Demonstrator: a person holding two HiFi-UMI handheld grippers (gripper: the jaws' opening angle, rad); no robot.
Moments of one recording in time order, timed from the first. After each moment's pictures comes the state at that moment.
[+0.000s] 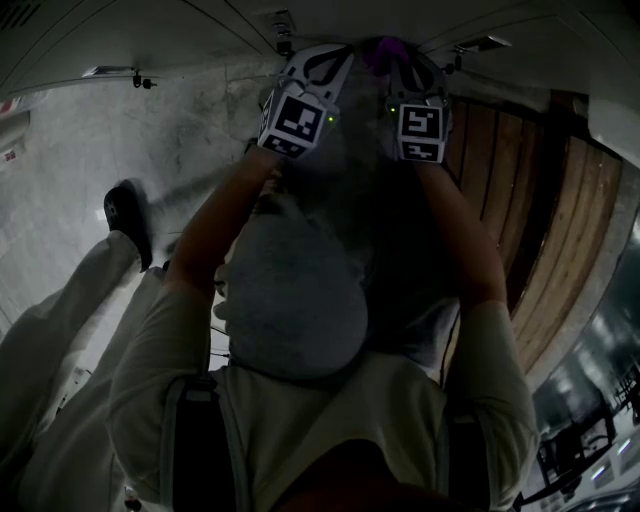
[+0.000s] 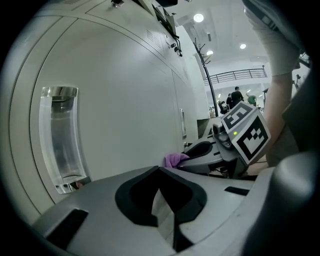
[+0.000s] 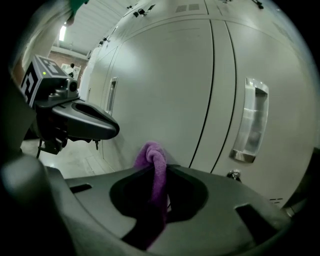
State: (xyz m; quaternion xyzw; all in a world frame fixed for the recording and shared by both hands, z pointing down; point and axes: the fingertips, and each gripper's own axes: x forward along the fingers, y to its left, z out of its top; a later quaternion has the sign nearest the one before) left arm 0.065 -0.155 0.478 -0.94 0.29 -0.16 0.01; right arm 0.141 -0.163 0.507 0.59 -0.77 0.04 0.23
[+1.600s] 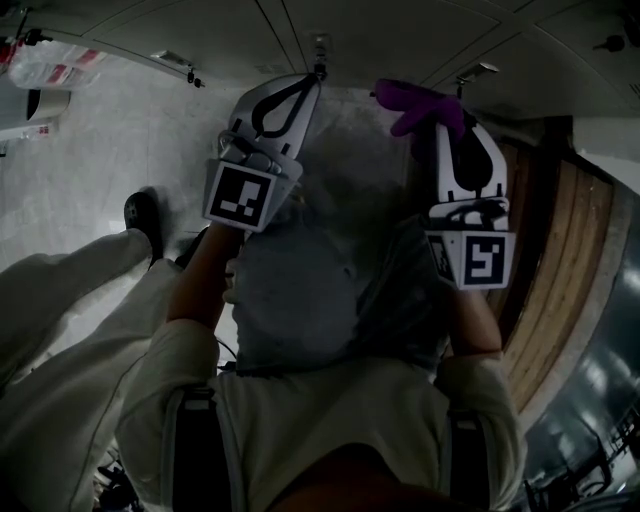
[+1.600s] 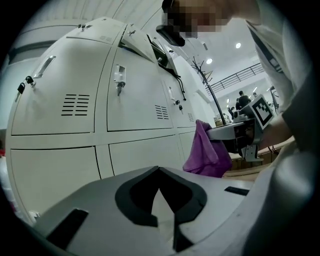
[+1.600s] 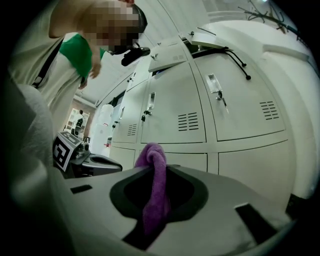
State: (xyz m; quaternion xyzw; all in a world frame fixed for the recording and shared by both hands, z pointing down) left arm -0.033 -0.086 0.265 -0.92 0.37 -0.09 0.08; right arm 0.103 -0.042 0.236 0.56 -0.83 -0.03 -0.01
